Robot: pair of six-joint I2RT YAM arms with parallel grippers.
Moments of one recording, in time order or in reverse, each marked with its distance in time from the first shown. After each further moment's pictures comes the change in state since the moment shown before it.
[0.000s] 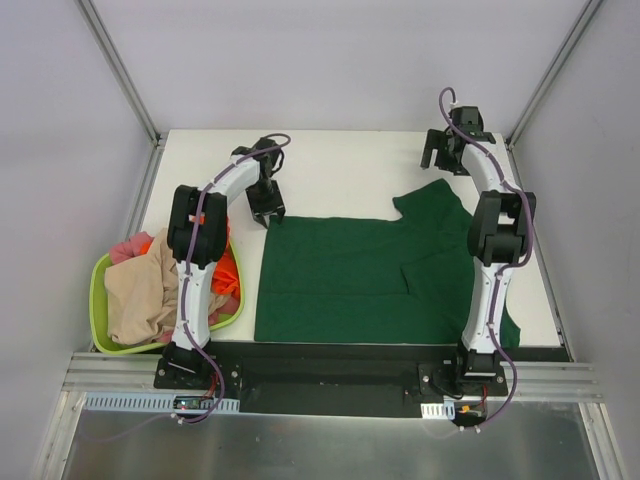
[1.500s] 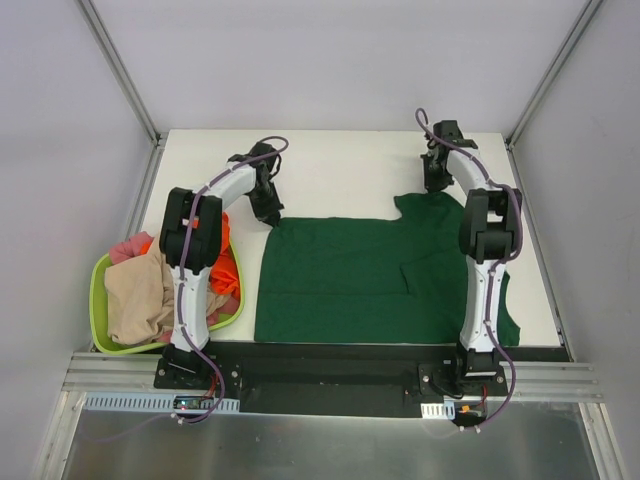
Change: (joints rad) left arm 0.000 -0.077 -0.148 0.137 0.057 -0.019; right arm 0.048 0.132 0.055 -0.121 0.024 -0.182
